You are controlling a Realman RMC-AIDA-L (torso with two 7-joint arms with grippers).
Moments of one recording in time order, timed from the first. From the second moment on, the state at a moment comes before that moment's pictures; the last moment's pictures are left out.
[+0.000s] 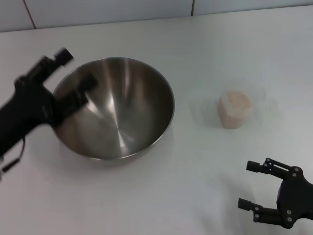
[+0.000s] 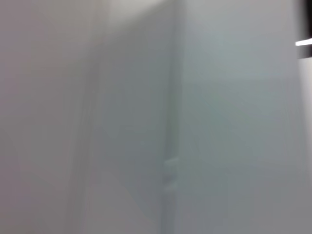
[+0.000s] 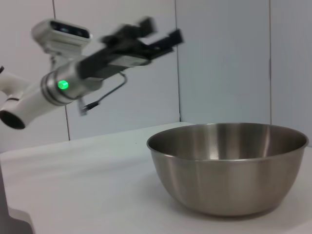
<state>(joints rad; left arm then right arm) -0.25 -1.98 1.77 0.49 0.46 1.56 -0.81 0.16 2.04 -0.41 -0.35 -2.12 -1.79 0.60</state>
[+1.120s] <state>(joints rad) -0.18 -2.06 1.45 1.51 2.22 0.97 -2.41 0.17 2.05 -0.41 -0.35 -2.11 -1.80 0.60</state>
